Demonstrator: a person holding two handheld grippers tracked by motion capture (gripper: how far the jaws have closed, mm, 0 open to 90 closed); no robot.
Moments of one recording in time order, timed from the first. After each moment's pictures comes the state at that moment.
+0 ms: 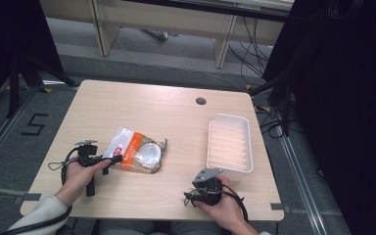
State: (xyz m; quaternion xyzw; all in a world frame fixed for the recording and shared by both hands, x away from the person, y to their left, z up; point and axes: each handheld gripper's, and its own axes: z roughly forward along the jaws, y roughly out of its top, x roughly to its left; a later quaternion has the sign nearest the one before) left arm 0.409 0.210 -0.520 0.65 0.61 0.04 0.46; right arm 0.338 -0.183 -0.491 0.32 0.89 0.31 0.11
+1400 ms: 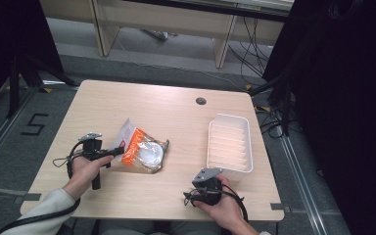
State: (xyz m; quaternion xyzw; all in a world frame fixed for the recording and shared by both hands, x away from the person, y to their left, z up) left arm 0.416 0.196 -0.497 0.66 0.54 0.06 0.52; right arm 0.339 -0.183 -0.492 0.31 0.89 0.31 0.11
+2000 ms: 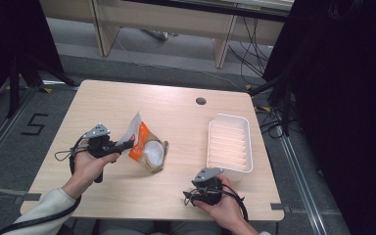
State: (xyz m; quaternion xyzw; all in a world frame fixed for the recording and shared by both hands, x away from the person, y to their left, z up) left arm 0.406 0.169 -0.447 0.72 0.40 0.11 0.55; right arm 0.339 -0.183 -0.489 0.31 0.89 0.32 0.11
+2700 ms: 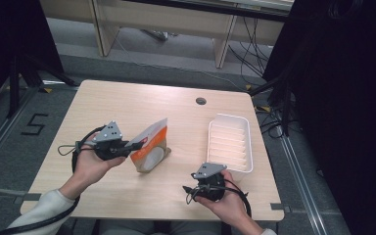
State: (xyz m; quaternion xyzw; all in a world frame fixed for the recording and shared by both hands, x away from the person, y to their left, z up) left arm 0.383 0.142 -0.401 0.80 0.27 0.15 0.52; right arm 0.340 -0.182 -0.456 0.26 0.89 0.34 0.14
